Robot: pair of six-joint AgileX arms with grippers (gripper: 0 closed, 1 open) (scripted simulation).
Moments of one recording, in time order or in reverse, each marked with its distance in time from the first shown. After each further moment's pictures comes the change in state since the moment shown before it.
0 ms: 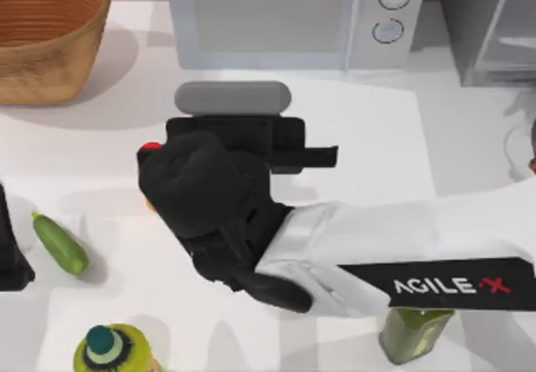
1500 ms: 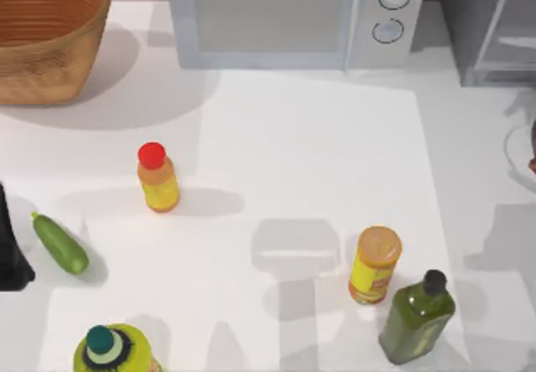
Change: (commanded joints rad) left arm 0.000 0.000 0.000 0.000 0.000 0.000; right arm -0.864 -1.697 -1.105 -0.260 -0.936 -0.241
